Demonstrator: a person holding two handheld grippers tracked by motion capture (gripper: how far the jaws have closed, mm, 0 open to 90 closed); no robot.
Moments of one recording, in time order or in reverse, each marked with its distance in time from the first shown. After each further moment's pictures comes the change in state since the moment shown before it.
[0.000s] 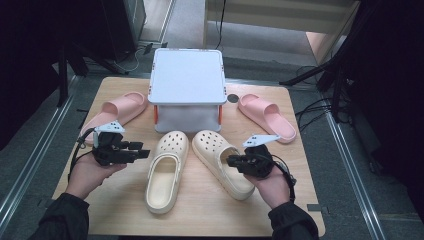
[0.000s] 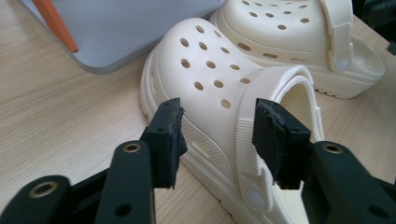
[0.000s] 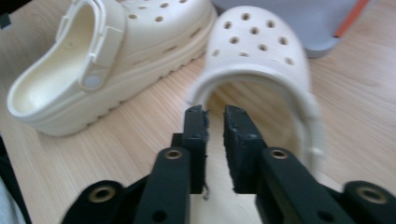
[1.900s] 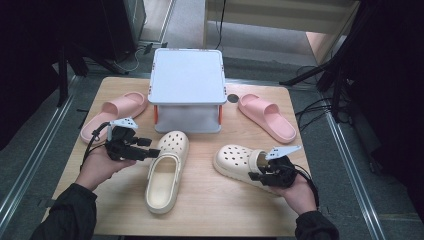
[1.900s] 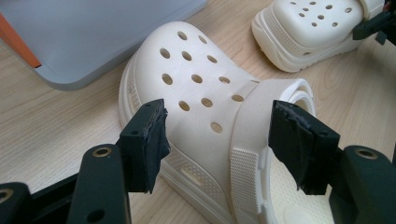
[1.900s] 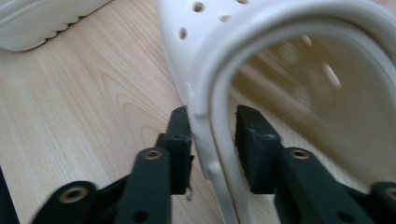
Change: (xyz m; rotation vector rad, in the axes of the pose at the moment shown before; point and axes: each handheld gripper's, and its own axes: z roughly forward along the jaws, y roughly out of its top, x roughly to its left) left arm 0.003 0.018 0.025 0.051 -0.064 0.042; right arm -0.050 -0.060 -0.014 0.110 0.043 -0.023
